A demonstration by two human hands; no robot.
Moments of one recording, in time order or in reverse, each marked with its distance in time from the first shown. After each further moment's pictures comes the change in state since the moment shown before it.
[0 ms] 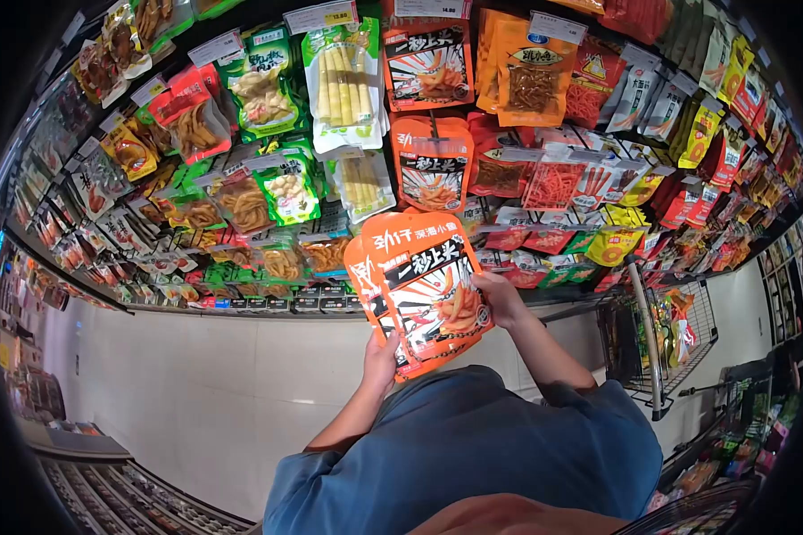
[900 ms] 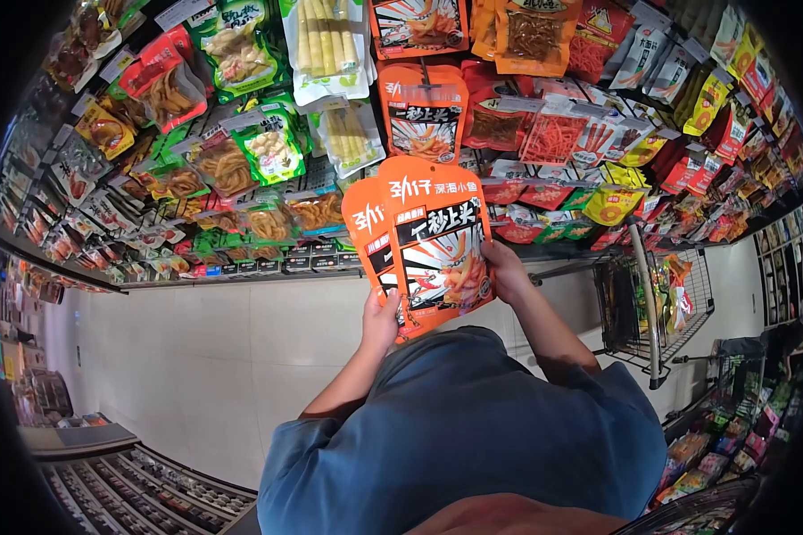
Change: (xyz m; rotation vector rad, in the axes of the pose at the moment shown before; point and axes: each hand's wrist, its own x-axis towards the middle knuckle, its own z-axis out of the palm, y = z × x) left_hand 0.007 -0.010 0.006 0.122 -0.043 0.074; right_hand -0.021 0.023 -0.011 0.105 0.167 -0.054
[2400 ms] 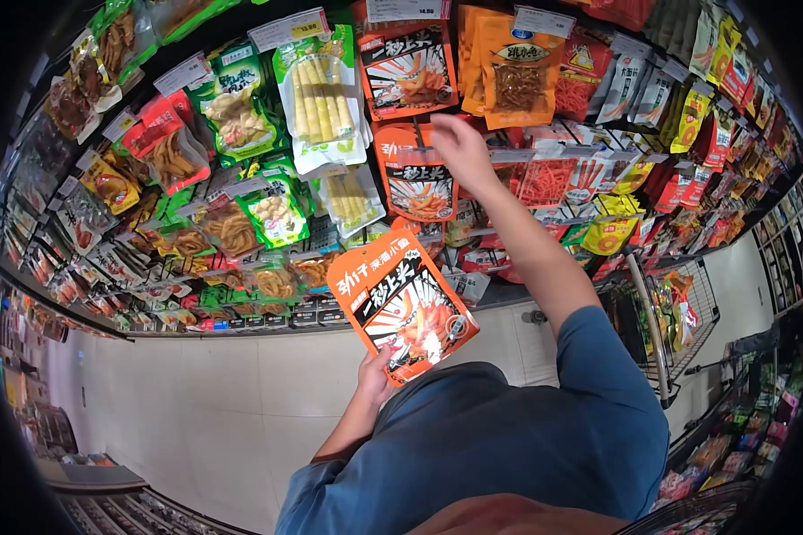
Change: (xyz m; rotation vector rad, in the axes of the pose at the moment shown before) left_hand 0.019 0.002 -0.043 -0.385 -0.061 -0.293; right_hand 0.152 -0.190 0.158 -0.719 -0.050 -1.021
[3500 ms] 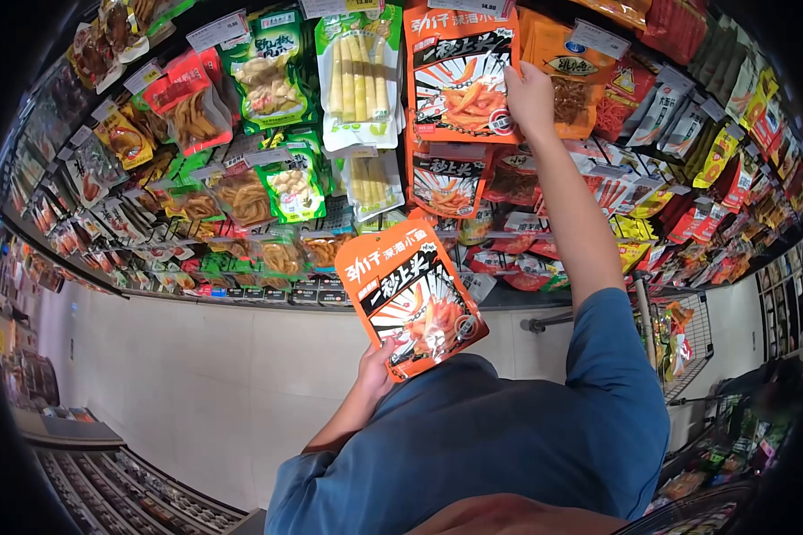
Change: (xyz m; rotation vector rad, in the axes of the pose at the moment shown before) left_hand -0.008 0.005 0.012 -0.056 -0.026 0.068; right_hand 0.098 -0.026 -0.033 -0.405 0.250 -0.124
